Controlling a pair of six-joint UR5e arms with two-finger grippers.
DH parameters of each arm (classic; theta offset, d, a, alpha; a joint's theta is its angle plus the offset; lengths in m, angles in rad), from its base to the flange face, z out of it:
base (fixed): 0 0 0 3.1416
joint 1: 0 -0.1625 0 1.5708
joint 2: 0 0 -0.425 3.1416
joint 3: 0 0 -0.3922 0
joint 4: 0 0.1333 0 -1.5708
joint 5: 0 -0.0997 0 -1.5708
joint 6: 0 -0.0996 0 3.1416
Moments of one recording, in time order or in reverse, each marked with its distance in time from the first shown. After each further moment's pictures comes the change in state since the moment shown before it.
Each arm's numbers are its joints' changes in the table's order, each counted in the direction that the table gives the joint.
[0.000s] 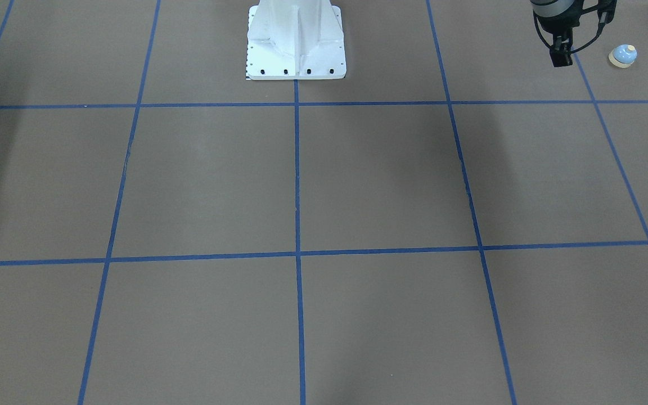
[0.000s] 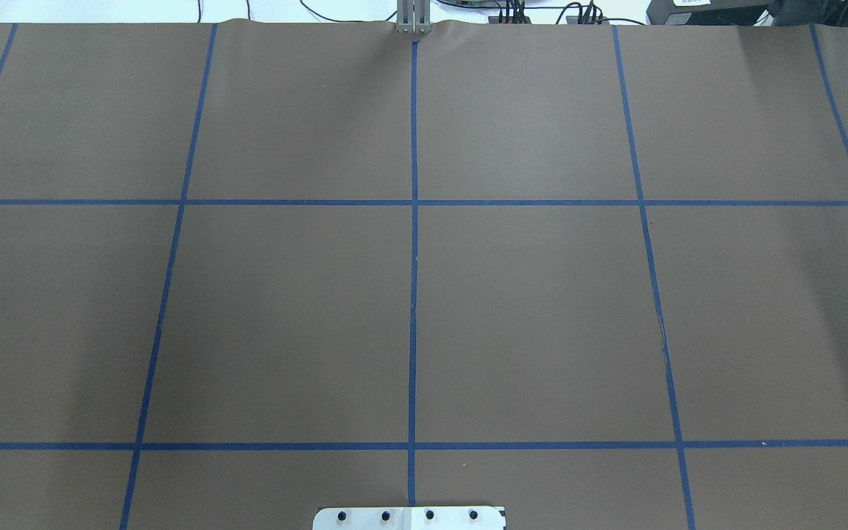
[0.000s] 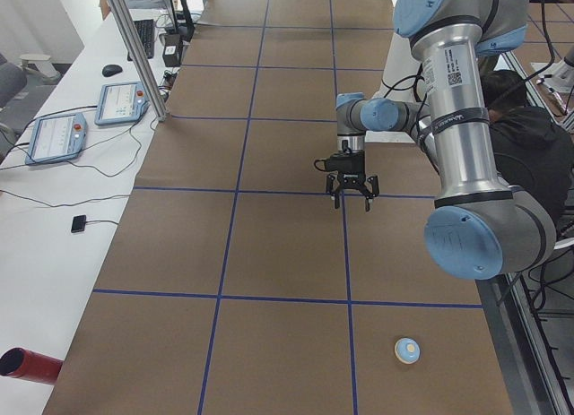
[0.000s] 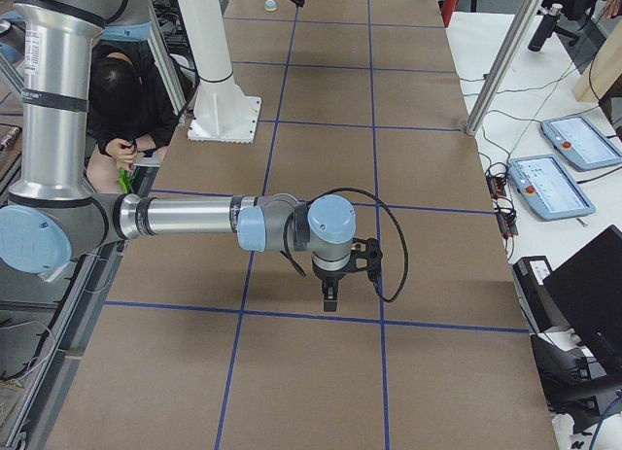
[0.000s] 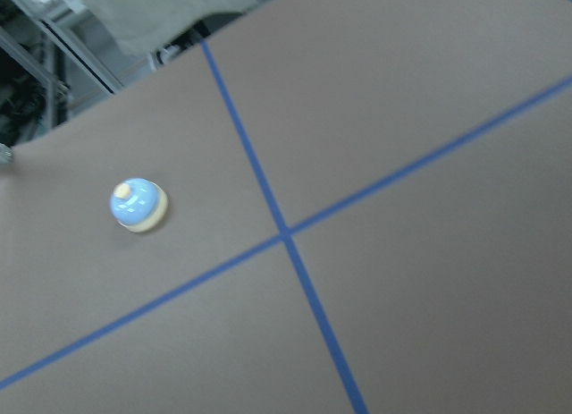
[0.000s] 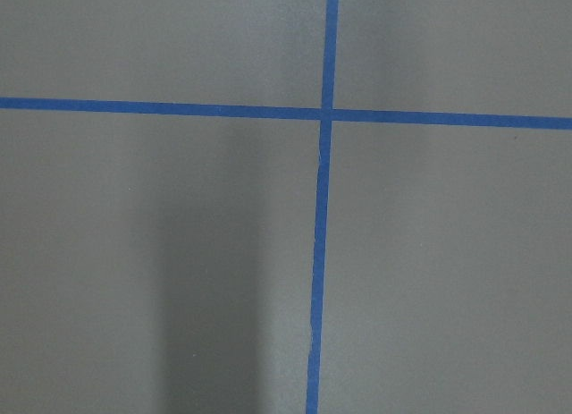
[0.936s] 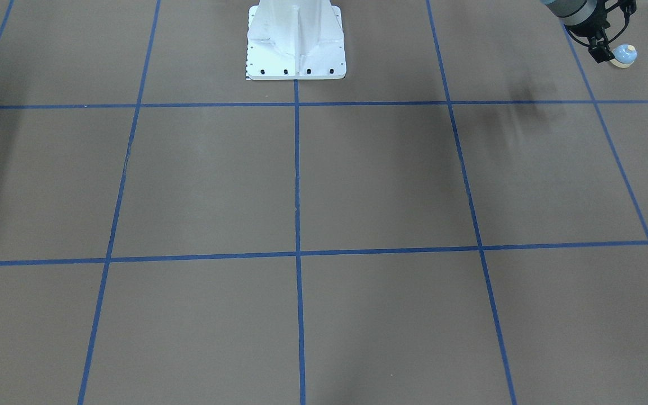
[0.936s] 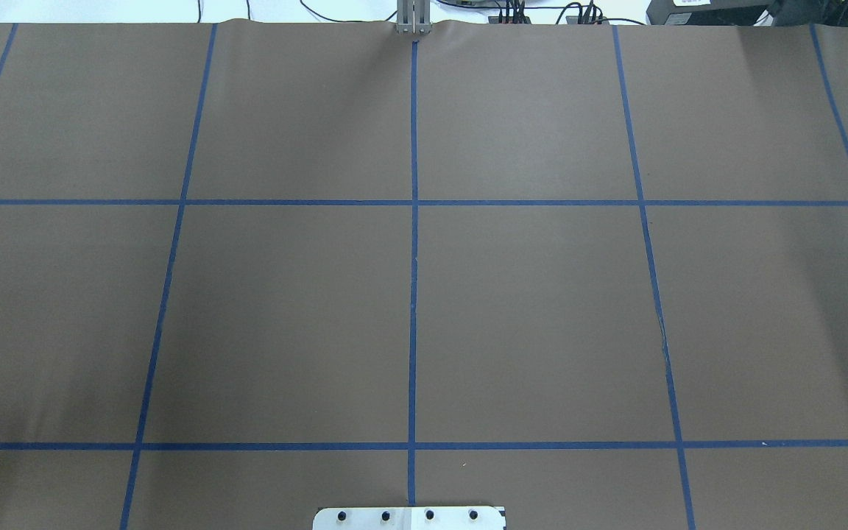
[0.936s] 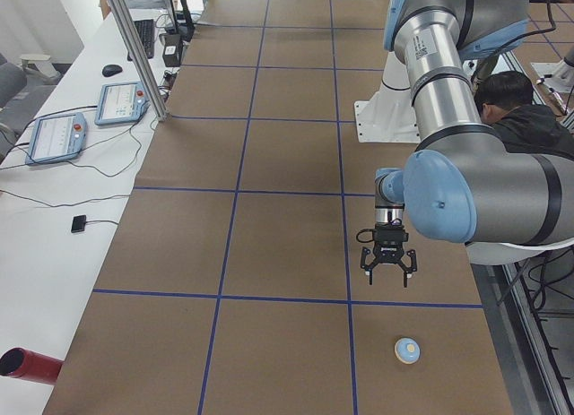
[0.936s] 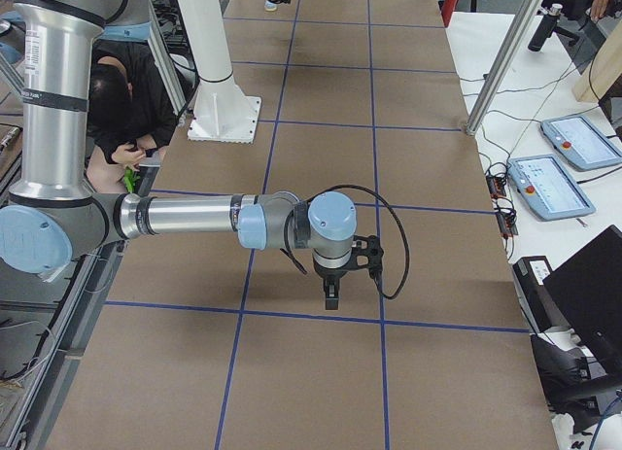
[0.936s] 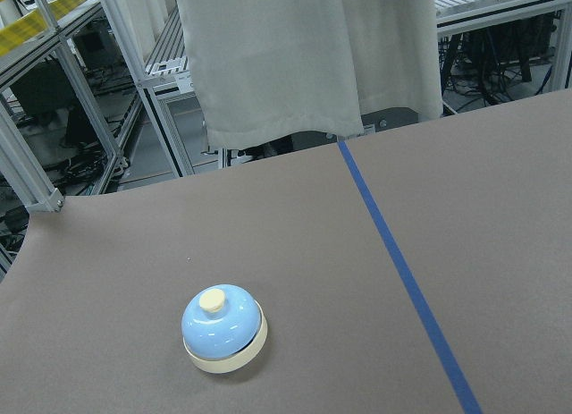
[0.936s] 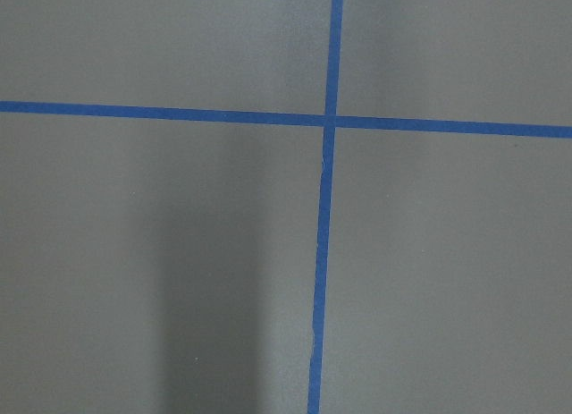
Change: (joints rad) left arm -0.408 -0.364 0.259 -0.467 -0.066 0.637; right arm 0.000 -0.004 0.010 0.000 0.004 0.000
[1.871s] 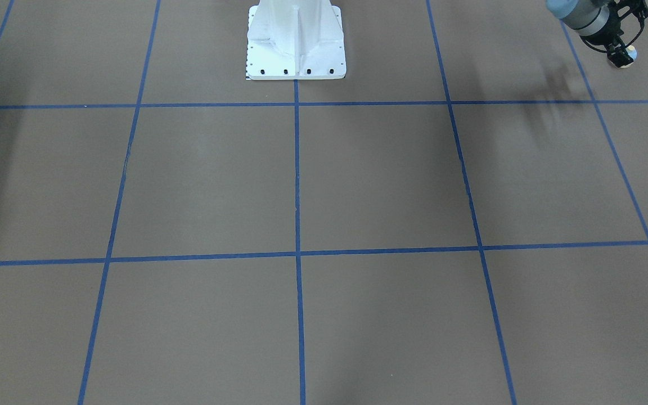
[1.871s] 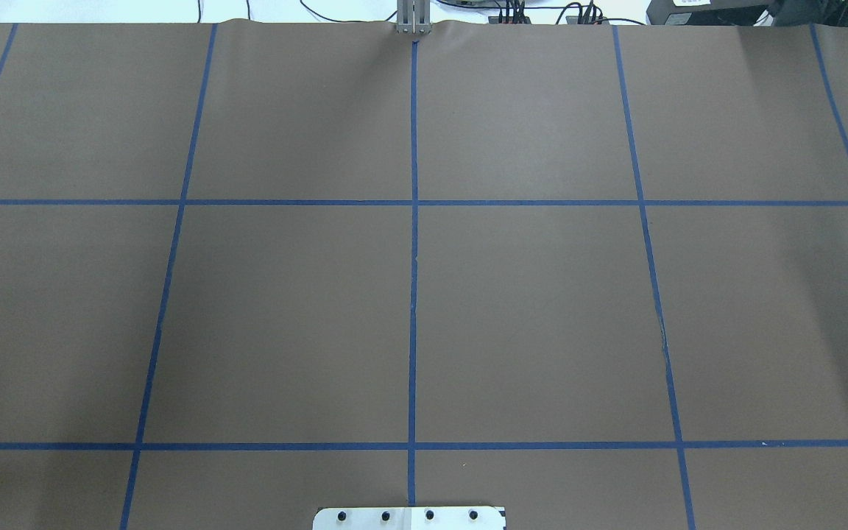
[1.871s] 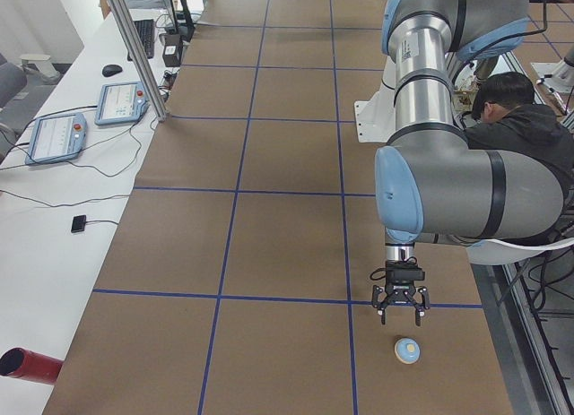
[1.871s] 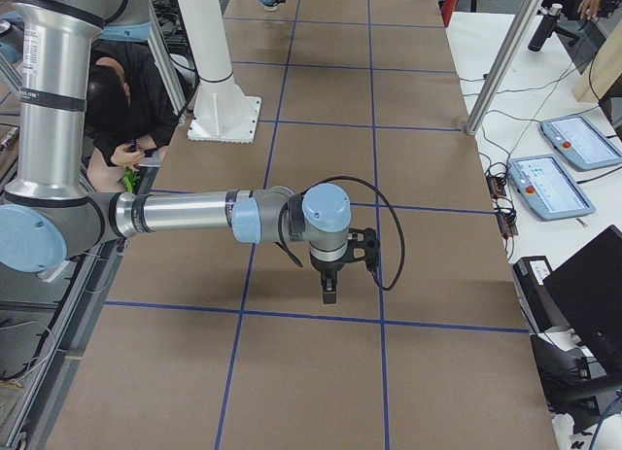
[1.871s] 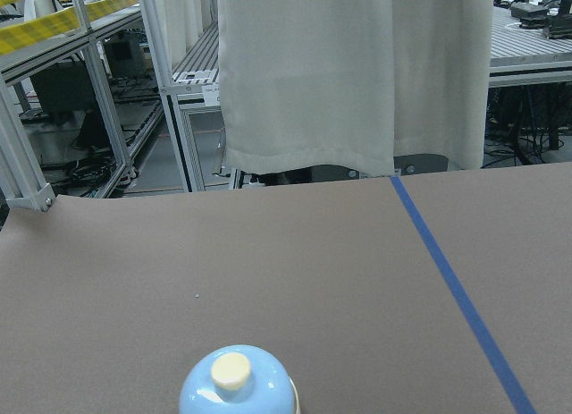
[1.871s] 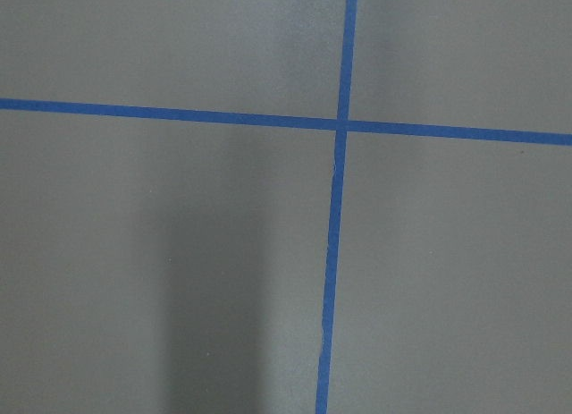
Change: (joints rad) left arm -0.170 -0.008 0.231 -0.193 0.079 0.260; right arm 0.000 0.022 0.042 0.000 0.002 0.002
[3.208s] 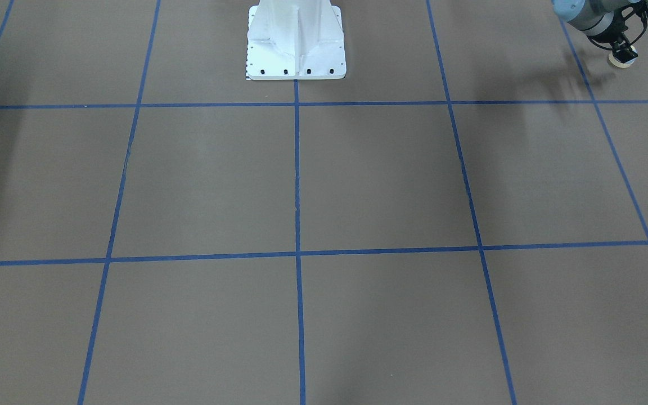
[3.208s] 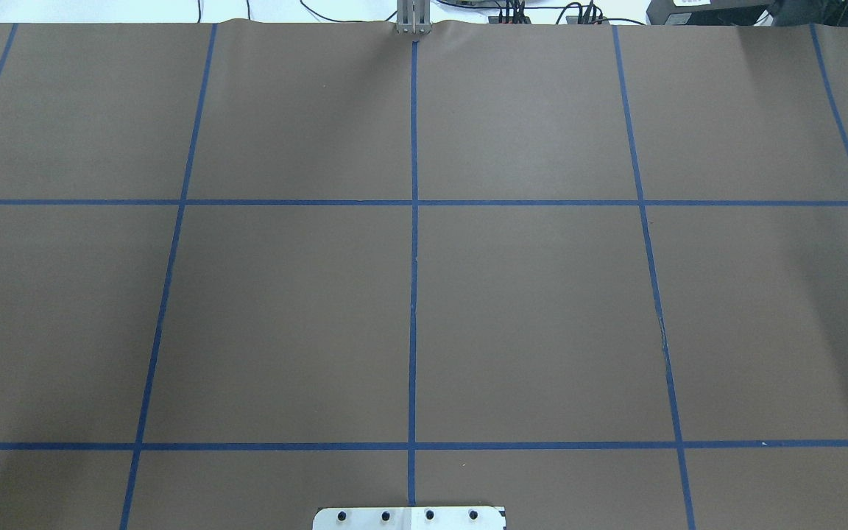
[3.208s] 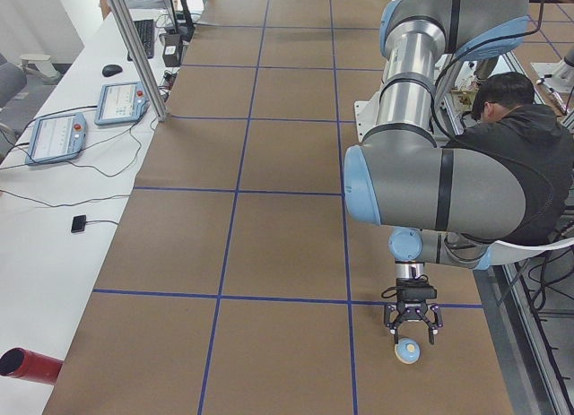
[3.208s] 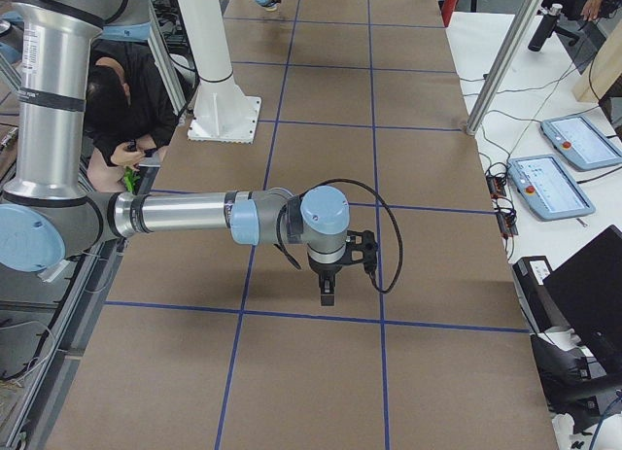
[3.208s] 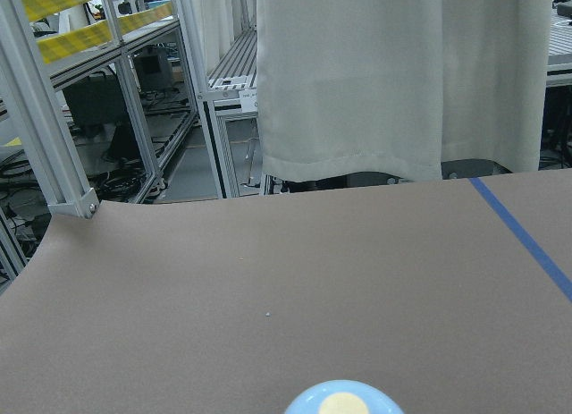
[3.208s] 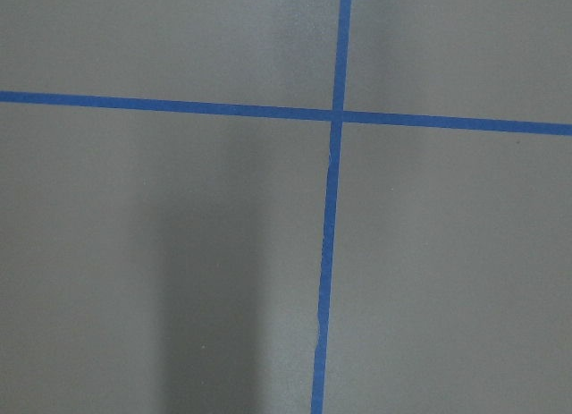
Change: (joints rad) left arm -0.132 -0.001 0.140 -0.137 0.051 0.110; right arm 0.000 0.006 -0.004 -0.002 0.001 0.002
